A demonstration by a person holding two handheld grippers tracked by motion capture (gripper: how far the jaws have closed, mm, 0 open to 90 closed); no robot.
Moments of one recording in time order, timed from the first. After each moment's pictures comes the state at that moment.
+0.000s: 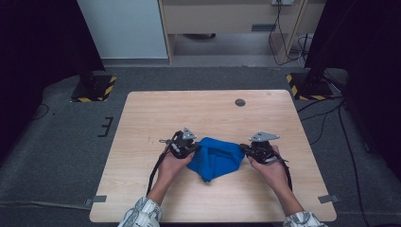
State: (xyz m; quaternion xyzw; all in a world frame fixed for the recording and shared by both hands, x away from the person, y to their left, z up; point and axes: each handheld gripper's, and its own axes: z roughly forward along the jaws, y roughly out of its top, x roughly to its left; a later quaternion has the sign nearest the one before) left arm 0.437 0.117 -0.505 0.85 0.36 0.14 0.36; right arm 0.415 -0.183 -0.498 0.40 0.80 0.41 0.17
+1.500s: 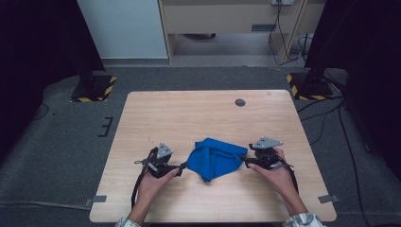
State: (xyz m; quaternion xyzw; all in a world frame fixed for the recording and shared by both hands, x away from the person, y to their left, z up) left arm 0.373 0.180 -0.508 0.81 0.41 0.17 0.39; right arm 0.404 -0.199 -0.508 0.36 0.82 0.41 0.19
